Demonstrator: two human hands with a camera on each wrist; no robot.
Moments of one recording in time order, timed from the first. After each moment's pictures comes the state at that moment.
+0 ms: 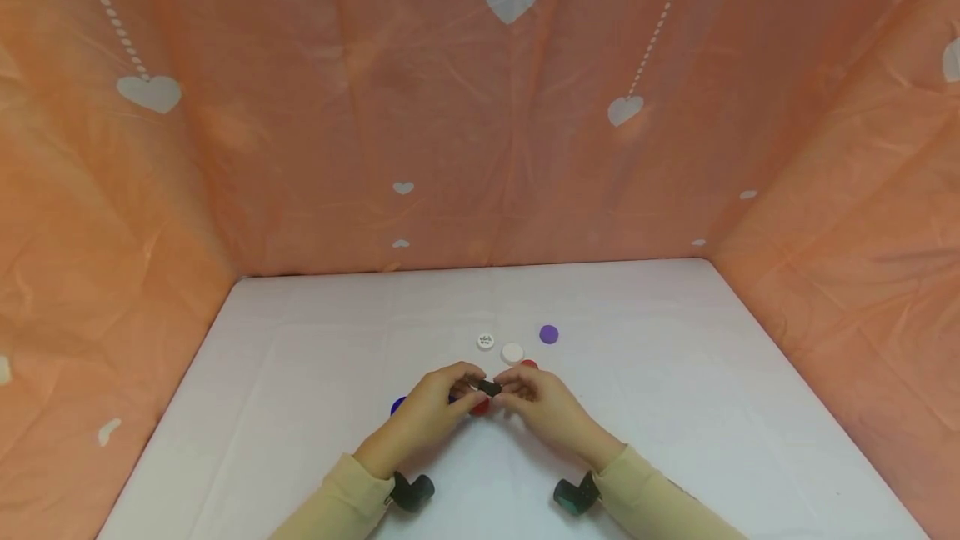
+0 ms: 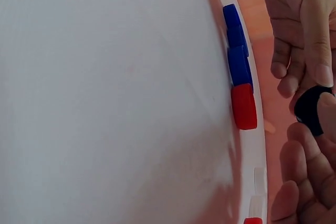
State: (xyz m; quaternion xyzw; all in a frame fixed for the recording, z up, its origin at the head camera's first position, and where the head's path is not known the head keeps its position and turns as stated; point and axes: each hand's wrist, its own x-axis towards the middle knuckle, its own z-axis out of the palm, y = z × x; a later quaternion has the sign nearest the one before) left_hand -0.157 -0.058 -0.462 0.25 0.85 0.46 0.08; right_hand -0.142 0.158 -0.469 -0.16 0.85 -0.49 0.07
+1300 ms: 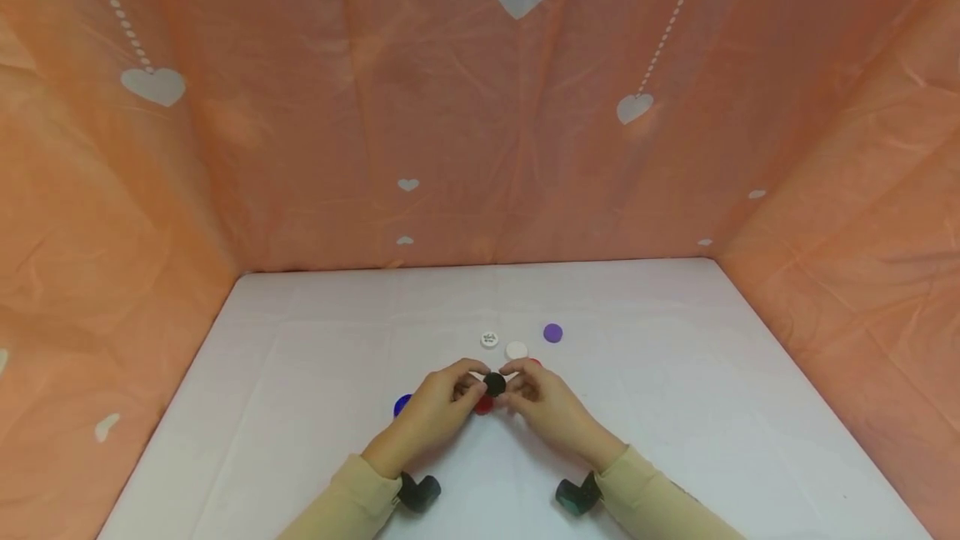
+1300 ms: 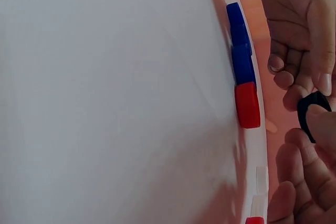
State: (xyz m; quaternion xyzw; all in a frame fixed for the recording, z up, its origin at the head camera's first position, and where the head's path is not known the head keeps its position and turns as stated) left_hand -0.155 -0.055 -0.465 0.23 0.84 0.48 0.07; right_hand -0.142 0.156 -0.470 -0.16 0.85 -0.50 0.07
